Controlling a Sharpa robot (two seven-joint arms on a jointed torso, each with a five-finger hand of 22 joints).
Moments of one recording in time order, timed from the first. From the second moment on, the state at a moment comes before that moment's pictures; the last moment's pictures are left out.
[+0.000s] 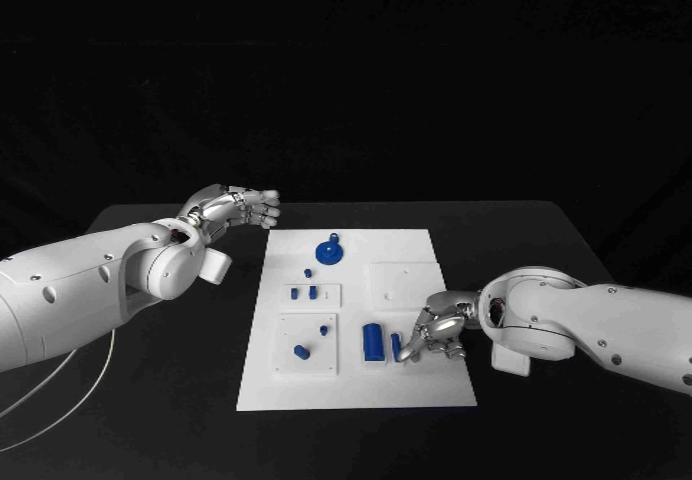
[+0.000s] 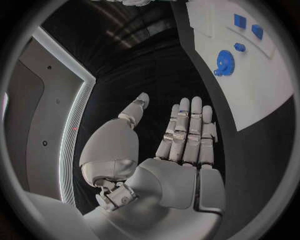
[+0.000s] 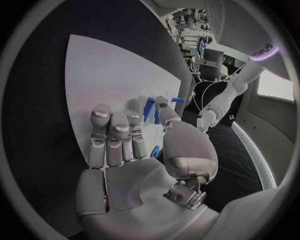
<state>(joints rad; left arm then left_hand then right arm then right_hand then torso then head) 1.33 -0.77 -0.11 1.21 -0.21 -0.15 0.28 0.88 -0.10 0.41 -0.23 0.09 0.87 0.17 0.26 0.49 1.18 0.14 0.07 0.07 0.92 0.12 0.51 0.36 0.02 0.62 0.02 0.51 1.27 1.23 -0.92 -0.14 1.63 -0.89 0.16 -0.37 0.84 -0.05 0.29 -0.29 0.06 1.06 0.08 0.22 0.63 1.19 -0.03 1.01 1.17 1.31 -0.13 1.17 1.10 0.23 1.21 -0.06 1.01 1.25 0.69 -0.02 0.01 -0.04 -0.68</state>
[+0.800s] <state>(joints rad) 1.33 -0.77 -0.11 1.21 -0.21 -0.15 0.28 0.88 -0.10 0.41 -0.23 0.09 0.87 0.17 0.26 0.49 1.17 0.14 0.07 0.07 0.92 0.12 0.51 0.36 0.02 0.62 0.02 0.51 1.27 1.23 -0.91 -0.14 1.64 -0.92 0.15 -0.39 0.89 -0.05 0.43 -0.26 0.05 1.07 0.08 0.22 0.63 1.20 -0.03 1.01 1.17 1.31 -0.13 1.17 1.09 0.23 1.22 -0.05 1.01 1.25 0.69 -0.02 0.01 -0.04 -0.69</state>
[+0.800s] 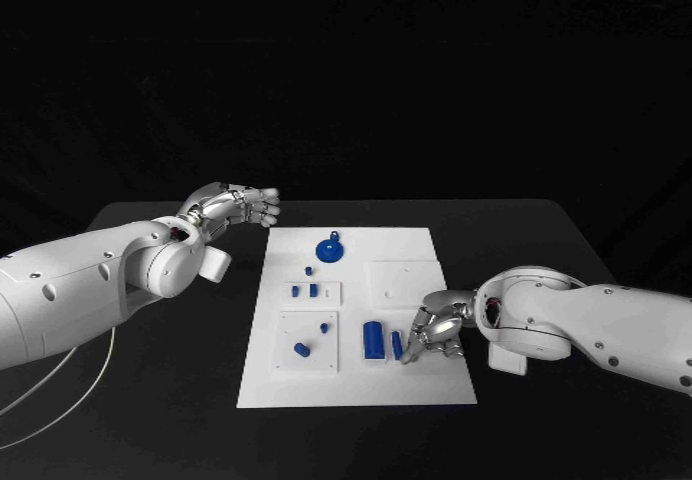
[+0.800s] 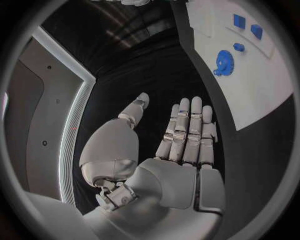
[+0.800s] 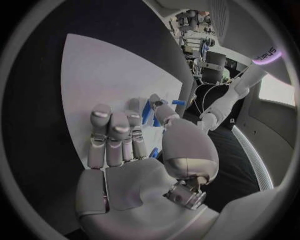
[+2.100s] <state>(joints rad) 1.33 -0.77 -0.11 1.21 -0.21 -0.14 0.27 0.89 -0.09 0.41 -0.23 0.09 0.87 0.17 0.26 0.49 1.17 0.14 0.07 0.07 0.92 0.12 0.51 0.37 0.02 0.62 0.02 0.51 1.27 1.24 -0.89 -0.14 1.65 -0.91 0.14 -0.47 0.83 -0.07 0.66 -0.25 0.16 1.08 0.07 0.23 0.63 1.21 -0.03 1.01 1.17 1.32 -0.13 1.17 1.09 0.25 1.23 -0.04 1.03 1.25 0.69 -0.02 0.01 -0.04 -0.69</state>
